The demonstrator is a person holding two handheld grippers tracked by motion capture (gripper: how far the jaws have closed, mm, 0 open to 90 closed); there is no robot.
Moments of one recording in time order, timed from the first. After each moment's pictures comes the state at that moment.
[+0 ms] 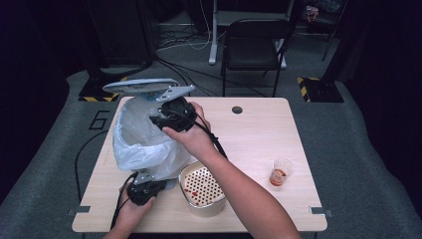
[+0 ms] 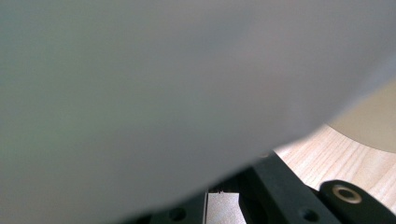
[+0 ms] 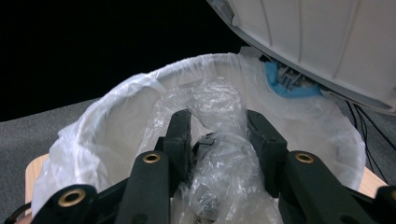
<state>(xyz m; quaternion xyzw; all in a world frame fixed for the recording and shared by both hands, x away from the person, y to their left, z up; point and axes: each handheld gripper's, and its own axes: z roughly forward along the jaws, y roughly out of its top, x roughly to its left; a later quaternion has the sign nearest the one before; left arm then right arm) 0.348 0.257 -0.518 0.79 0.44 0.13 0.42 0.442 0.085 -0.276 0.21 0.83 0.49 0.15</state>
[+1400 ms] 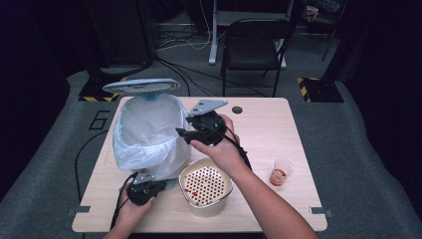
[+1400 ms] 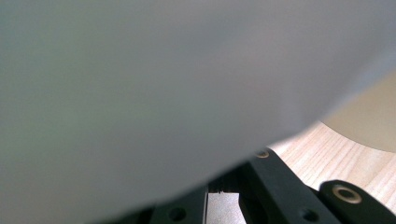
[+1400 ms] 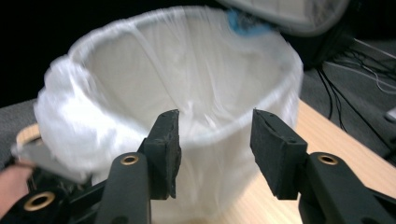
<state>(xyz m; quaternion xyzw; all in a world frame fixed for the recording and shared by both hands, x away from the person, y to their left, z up) 0.347 0.259 -0.517 0.79 0.44 0.13 0.40 0.412 0.011 -0.293 0.25 0.83 0.47 0.17</state>
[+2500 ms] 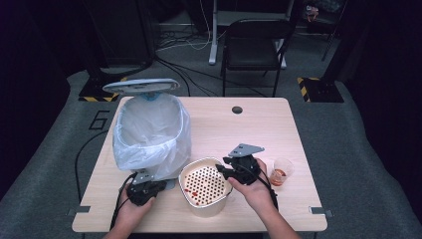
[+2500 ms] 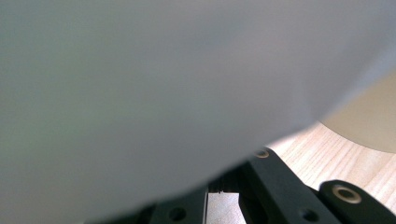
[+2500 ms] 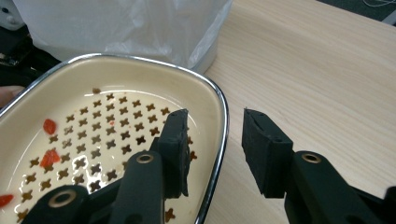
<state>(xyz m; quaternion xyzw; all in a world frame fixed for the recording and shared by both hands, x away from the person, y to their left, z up) 0.348 0.260 -0.518 0.79 0.44 0.12 0.41 0.372 -0.077 -0.407 0.35 0.82 0.42 0.15</state>
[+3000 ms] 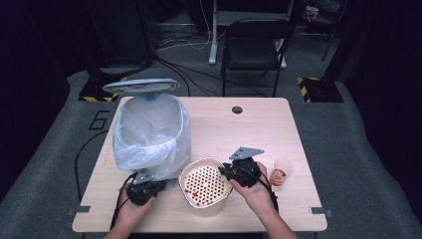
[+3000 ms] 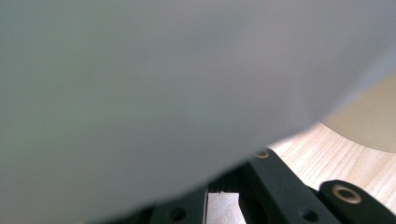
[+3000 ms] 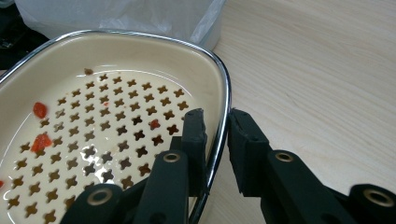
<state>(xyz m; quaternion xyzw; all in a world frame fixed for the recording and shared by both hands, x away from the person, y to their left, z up) 0.348 0.260 -0.517 0.79 0.43 0.12 0.41 0.373 -0.079 -0.419 0.35 0.83 0.41 0.13</state>
